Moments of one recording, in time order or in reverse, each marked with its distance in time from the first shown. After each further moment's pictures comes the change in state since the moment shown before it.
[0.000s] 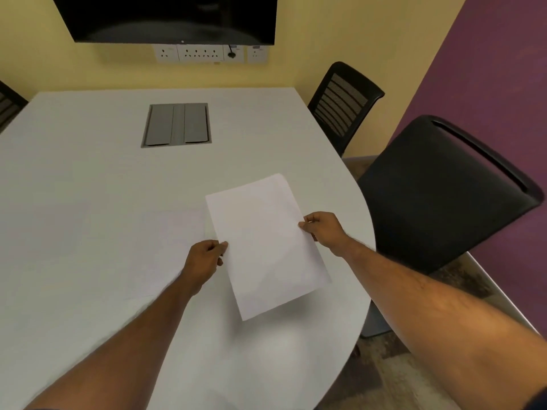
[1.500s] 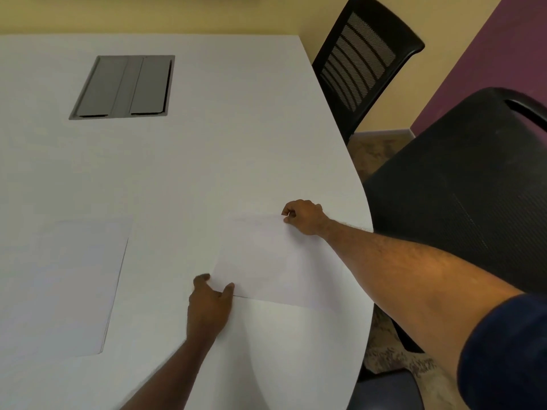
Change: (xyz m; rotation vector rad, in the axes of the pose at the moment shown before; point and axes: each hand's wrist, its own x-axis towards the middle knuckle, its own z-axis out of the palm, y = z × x) left_hand 0.126 -0.050 0.212 0.281 0.267 -0.288; right_hand 0.287 0.088 -0.062 -0.852 -0.285 -0.197
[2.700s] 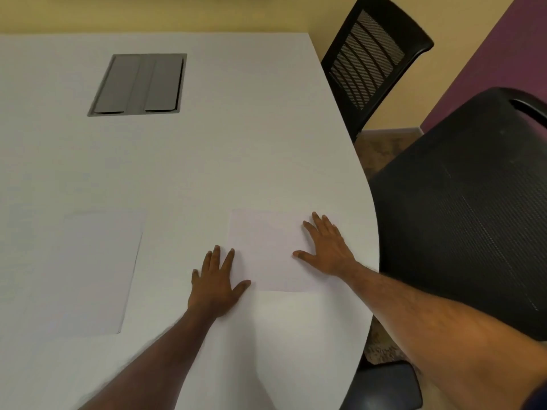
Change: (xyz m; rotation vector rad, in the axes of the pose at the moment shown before) left_hand 0.021 -0.007 -0.014 0.808 -0.164 0.468; right_hand -0.085 0.039 0.049 -0.192 0.046 -0.056
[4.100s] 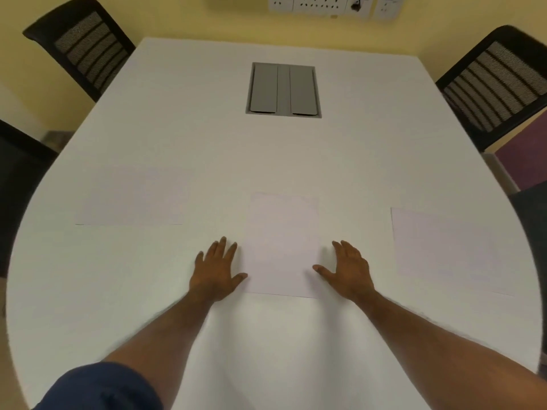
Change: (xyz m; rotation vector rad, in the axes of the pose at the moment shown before) left_hand -0.098 -0.426 -0.109 0.124 0.020 -0.040; right_hand -0.018 -0.421 0.088 0.041 0.024 0.192
